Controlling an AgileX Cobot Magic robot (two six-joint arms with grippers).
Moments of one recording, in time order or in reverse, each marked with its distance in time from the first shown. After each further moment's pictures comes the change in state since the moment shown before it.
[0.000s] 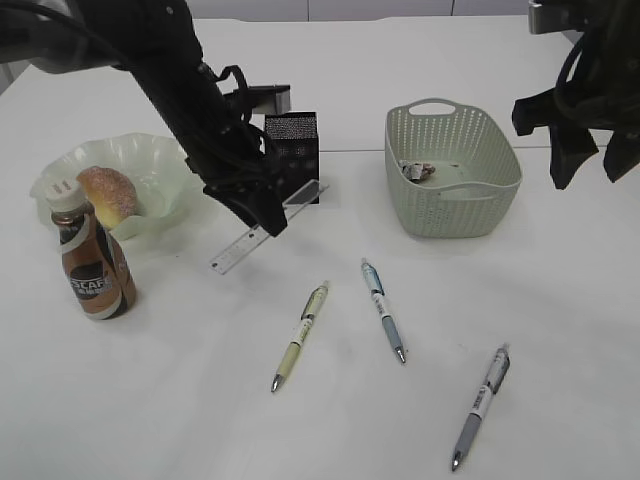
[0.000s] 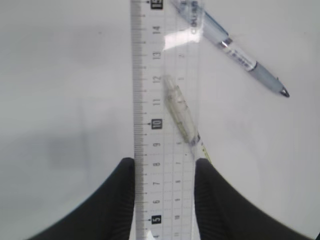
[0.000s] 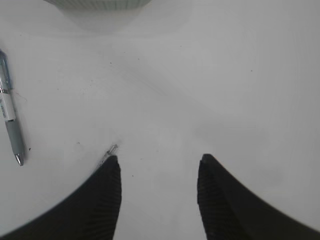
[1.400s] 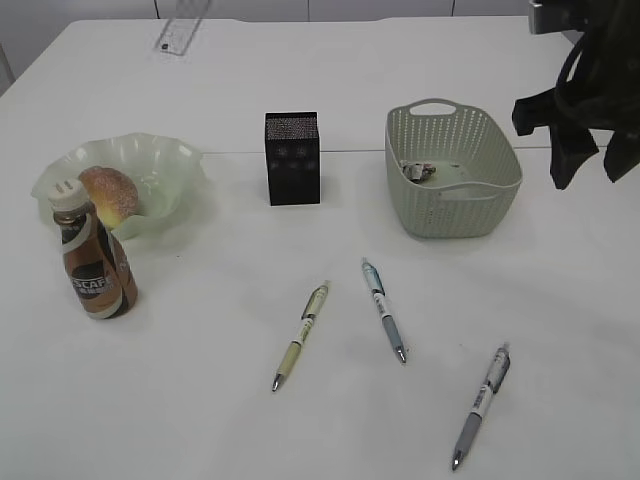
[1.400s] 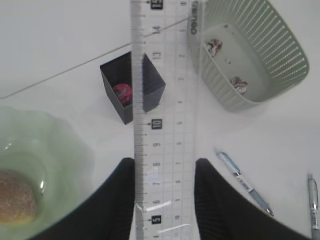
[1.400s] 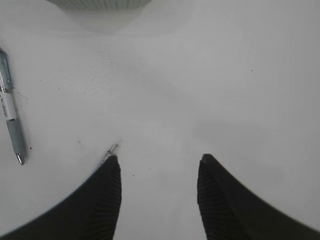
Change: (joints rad) left arm 0.000 -0.287 -0.319 0.267 0.021 -0.420; right arm 0.000 0.000 0.000 0.000 0.000 0.000
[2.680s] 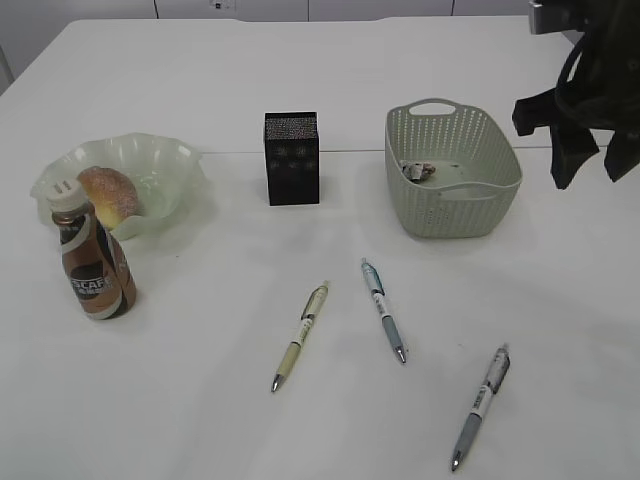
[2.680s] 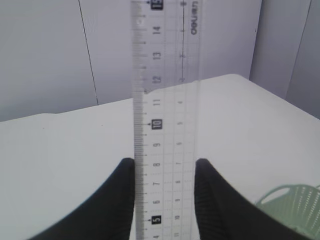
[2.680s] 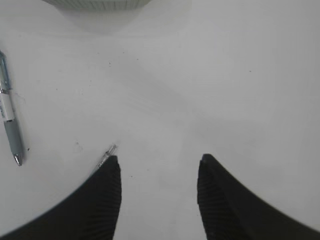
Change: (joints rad) left arm 0.000 -0.067 0.581 0.023 -1.281 0.094; right arm 0.000 0.000 0.000 -0.004 0.000 0.000
